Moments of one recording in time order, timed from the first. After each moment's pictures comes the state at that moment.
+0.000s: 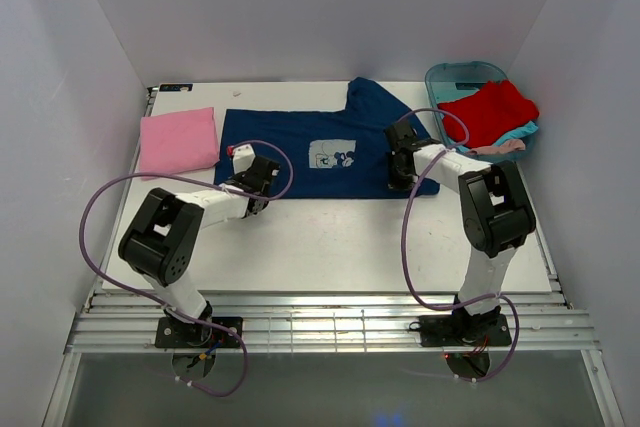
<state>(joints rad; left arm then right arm) -0.47 1.70 0.84 -0.09 -0.60 -0.66 0.39 1.88 1.23 -0.51 0.19 0.32</state>
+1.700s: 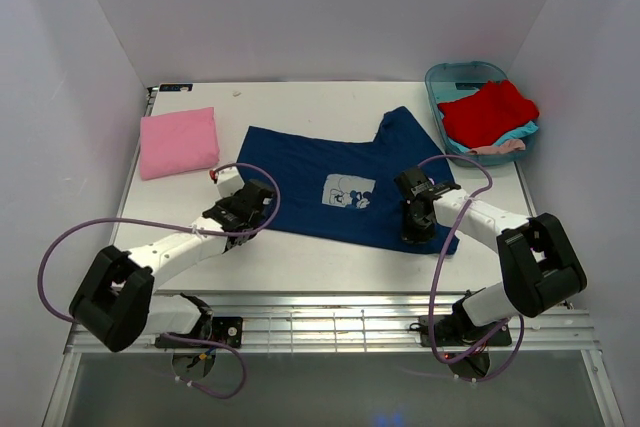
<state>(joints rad) -0.62 1.25 0.63 -0.33 -0.68 -0.89 0.49 1.45 0.77 -0.66 0.14 0.49</state>
